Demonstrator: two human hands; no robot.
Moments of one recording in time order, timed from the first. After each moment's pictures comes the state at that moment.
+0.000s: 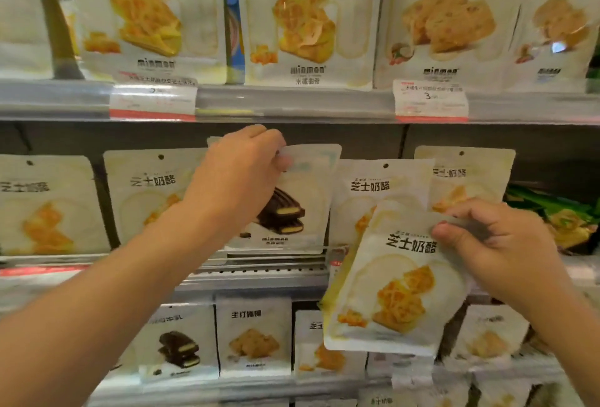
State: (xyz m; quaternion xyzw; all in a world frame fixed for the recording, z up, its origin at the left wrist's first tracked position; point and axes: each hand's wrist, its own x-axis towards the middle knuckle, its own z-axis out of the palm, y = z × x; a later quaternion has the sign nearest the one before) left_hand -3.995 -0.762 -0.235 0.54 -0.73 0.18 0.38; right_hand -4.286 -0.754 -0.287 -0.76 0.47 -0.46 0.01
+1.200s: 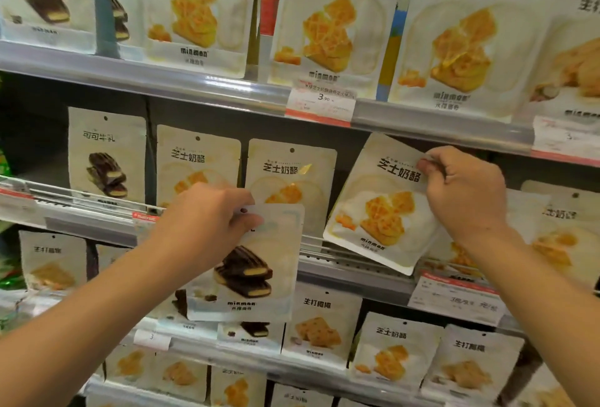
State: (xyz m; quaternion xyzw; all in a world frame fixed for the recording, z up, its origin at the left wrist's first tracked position) left_hand -3.836 -0.650 -0.288 0.67 -0.65 0.14 0.33; right_hand -4.125 -0.808 -0.251 -0.76 0.40 -0.48 -0.17
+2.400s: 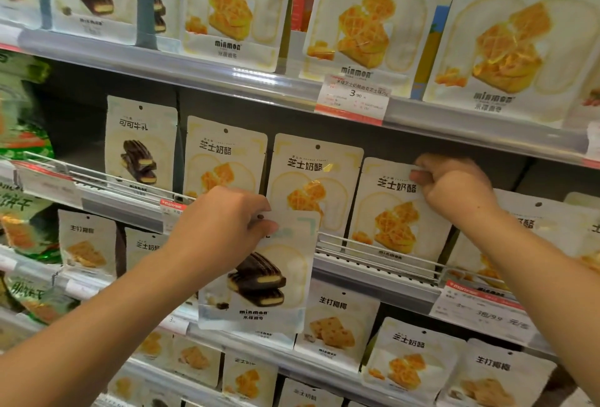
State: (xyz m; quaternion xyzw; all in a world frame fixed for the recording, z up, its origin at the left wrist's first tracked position) left_hand -3.830 -0.648 -0.305 0.68 -0.64 0.13 0.34; right_hand -4.087 -0.862 -0.237 -0.79 0.59 -0.16 -0.08
